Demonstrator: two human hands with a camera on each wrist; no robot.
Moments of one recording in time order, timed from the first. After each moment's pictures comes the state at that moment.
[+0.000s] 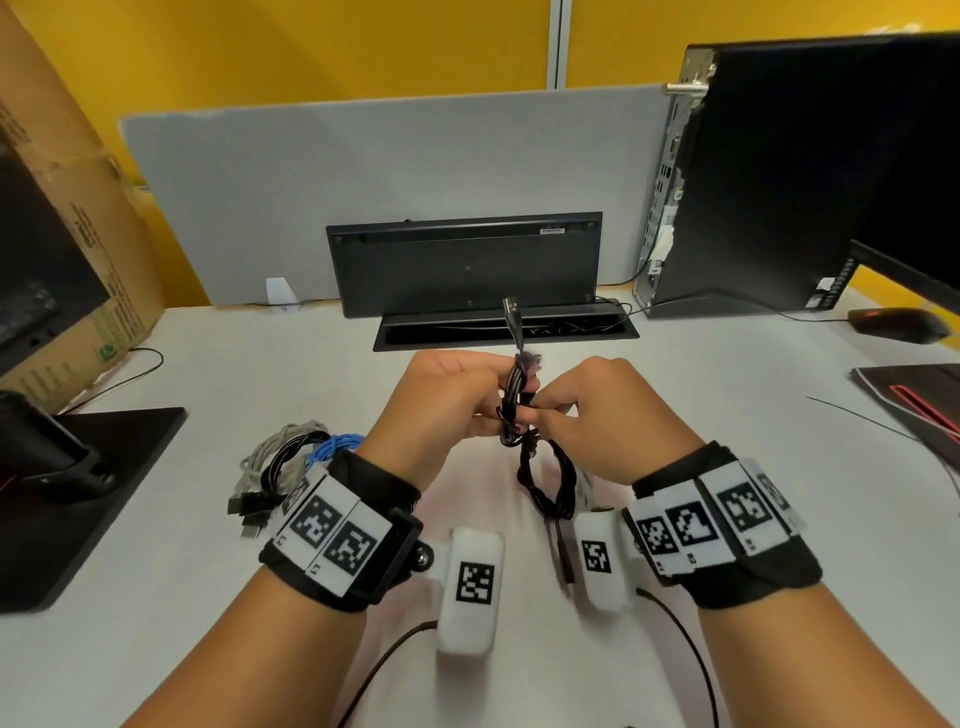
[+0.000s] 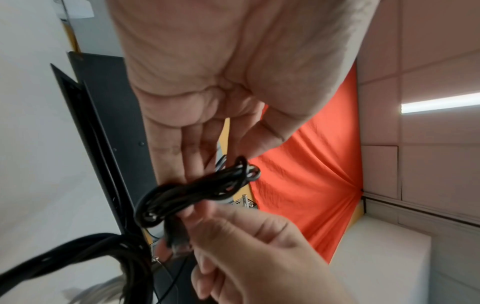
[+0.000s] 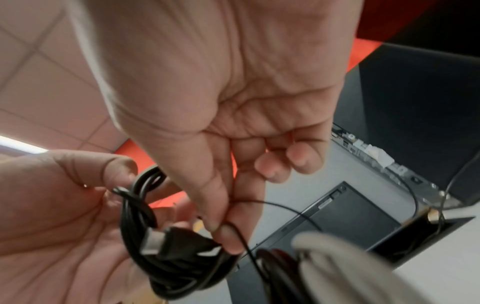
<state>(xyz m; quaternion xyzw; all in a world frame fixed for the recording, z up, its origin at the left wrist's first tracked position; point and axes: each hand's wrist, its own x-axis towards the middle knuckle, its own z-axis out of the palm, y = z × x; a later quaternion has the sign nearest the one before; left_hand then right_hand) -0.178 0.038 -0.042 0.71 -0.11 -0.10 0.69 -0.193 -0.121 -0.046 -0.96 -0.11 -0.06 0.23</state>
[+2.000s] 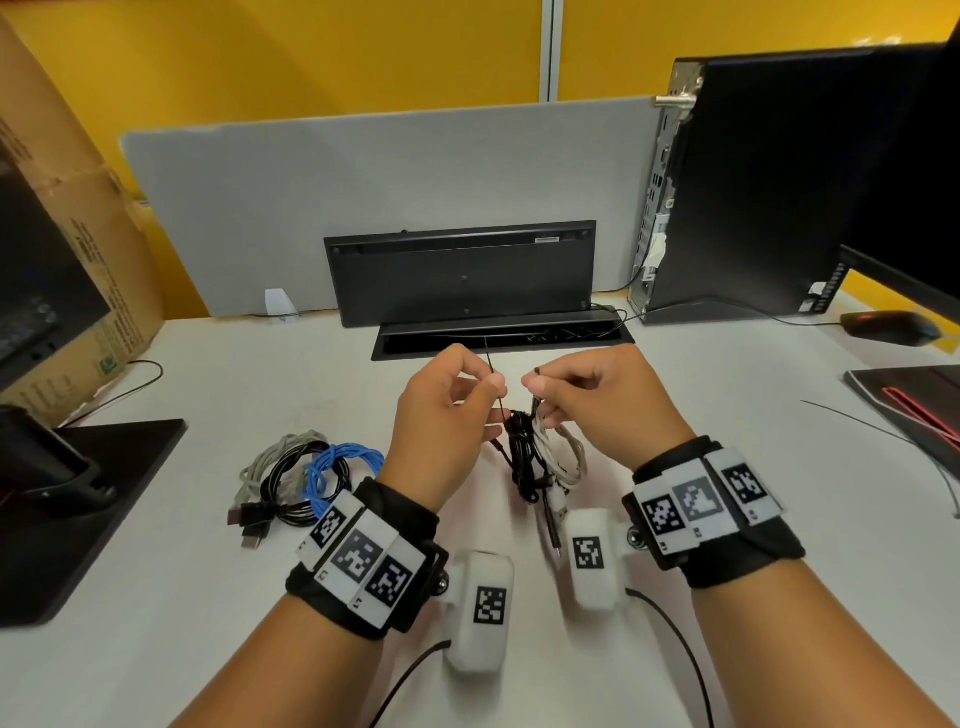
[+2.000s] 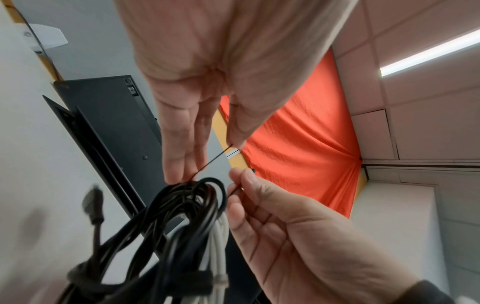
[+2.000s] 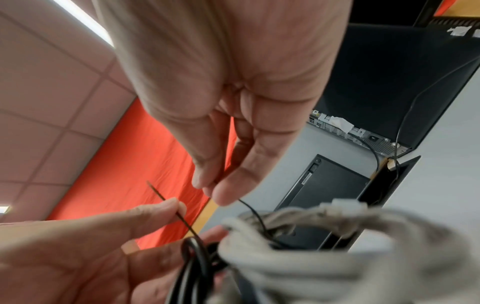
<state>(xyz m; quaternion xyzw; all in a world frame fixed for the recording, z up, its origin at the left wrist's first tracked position) -0.169 0.034 -0.071 0.76 -0.12 0.06 0.64 -0.176 -0.133 -0.061 -0.83 -0.06 -0.13 0.54</state>
